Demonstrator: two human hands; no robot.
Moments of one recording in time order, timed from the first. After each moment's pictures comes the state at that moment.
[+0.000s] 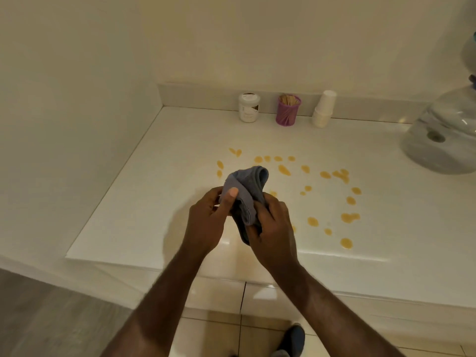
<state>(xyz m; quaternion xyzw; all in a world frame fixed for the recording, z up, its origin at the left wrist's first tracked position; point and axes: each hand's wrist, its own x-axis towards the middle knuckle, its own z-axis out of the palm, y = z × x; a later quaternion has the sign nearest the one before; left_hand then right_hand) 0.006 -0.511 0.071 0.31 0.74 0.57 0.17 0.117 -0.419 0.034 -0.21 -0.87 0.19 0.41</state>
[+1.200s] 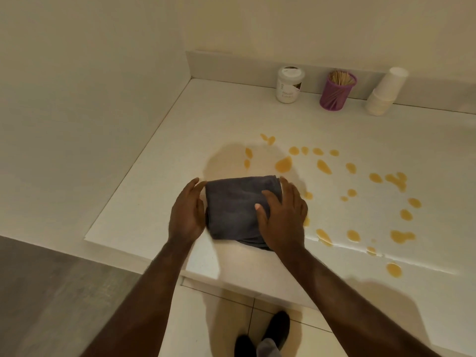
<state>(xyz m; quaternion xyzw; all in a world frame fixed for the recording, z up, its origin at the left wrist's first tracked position) -0.108 -0.542 -0.041 0.30 0.89 0.33 0.02 0.039 -0.378 -0.031 -0.30 -0.92 0.17 0.17</state>
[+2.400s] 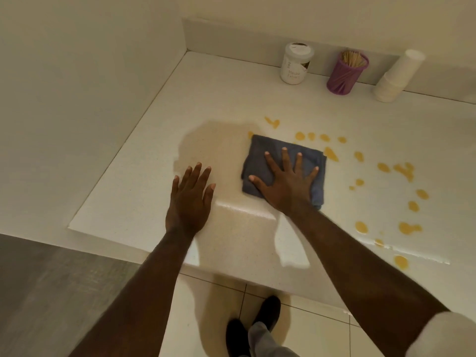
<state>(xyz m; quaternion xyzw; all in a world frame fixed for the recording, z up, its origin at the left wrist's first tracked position) -0.118 -0.539 -0.070 0.34 0.91 0.24 0.01 -0.015 -0.320 -0.063 -0.32 -0.94 0.08 -0.01</state>
